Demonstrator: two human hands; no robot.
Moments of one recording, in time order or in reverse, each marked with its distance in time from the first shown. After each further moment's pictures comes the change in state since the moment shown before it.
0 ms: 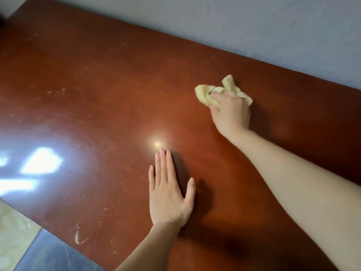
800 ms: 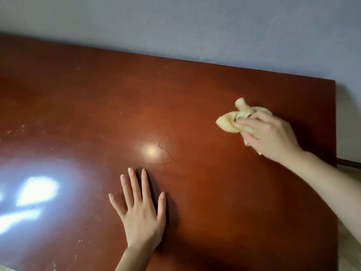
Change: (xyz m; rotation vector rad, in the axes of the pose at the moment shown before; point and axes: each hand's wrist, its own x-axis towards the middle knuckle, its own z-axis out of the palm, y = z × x) left_hand -0.004 0.009 0.005 0.284 -0.077 -0.002; right_hand -0.057 0.162 -0.078 0.021 -0.060 -0.197
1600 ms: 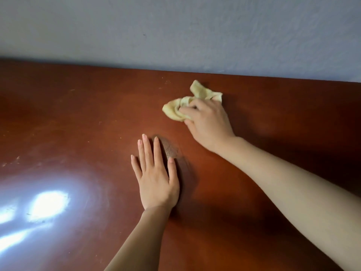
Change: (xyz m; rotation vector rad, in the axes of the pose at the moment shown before) left_hand 0.137 0.043 0.000 -0.210 0.133 0.116; right_hand 0.125 -0.088 0.064 0.020 0.052 -0.050
